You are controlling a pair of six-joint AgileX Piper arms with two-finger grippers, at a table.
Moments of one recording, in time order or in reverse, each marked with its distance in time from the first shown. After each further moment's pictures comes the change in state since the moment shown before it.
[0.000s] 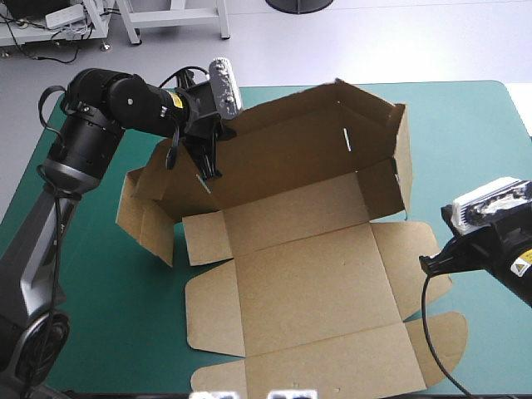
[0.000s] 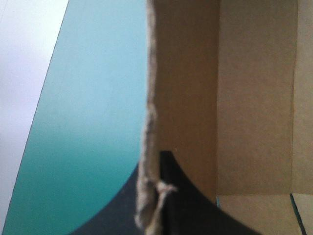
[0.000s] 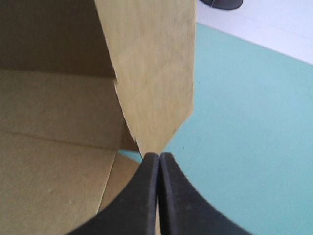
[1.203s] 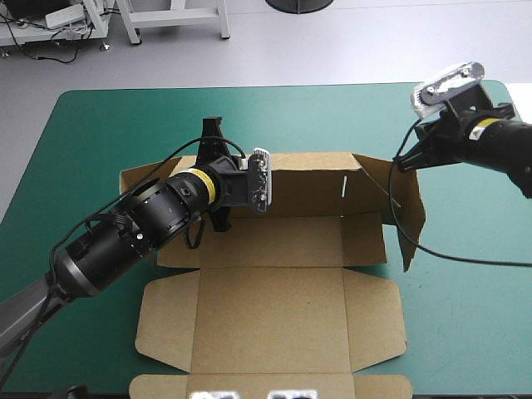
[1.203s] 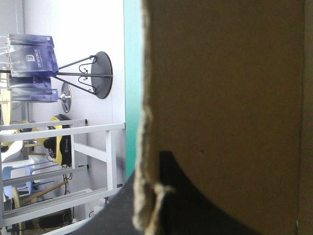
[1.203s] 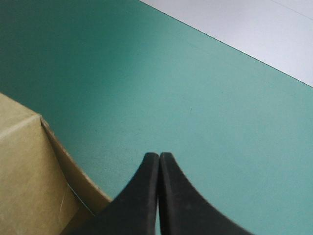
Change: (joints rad) left arm -0.376 -0.288 0.628 0.750 -0.526 -0.295; right arm 0.000 0.560 -0.550 -0.014 0.157 -0.070
